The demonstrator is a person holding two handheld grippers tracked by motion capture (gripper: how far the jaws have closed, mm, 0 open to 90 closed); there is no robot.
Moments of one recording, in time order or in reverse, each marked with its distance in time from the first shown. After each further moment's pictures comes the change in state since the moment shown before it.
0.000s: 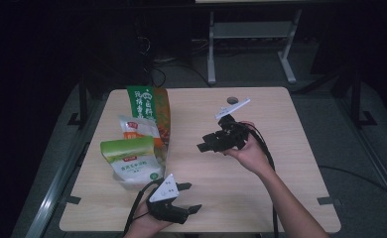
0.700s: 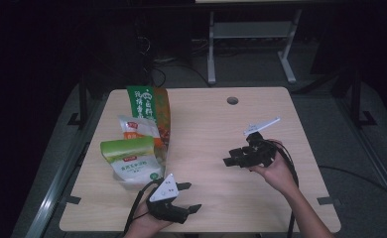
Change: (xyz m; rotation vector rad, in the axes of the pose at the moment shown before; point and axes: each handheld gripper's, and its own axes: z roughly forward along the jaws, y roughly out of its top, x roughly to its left) left arm 0.001 0.000 0.000 0.003 0.007 0.001; right arm -0.013 -0.074 -0.035 0.012 -0.066 0.115
